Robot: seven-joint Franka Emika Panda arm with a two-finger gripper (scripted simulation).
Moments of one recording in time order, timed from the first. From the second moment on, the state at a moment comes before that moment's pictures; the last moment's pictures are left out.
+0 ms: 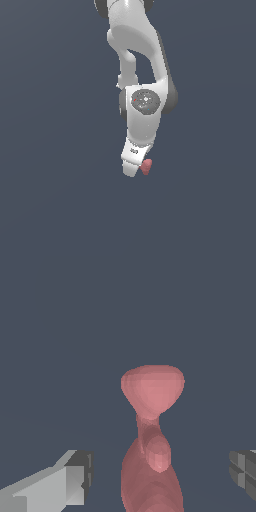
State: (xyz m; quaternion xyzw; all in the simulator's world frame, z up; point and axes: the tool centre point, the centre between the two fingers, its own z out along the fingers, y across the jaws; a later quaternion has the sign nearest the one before) arm 0.068 0.040 0.127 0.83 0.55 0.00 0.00
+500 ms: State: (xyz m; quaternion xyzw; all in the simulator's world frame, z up) arm 0.067 0.040 0.095 0.83 0.55 0.00 0.00
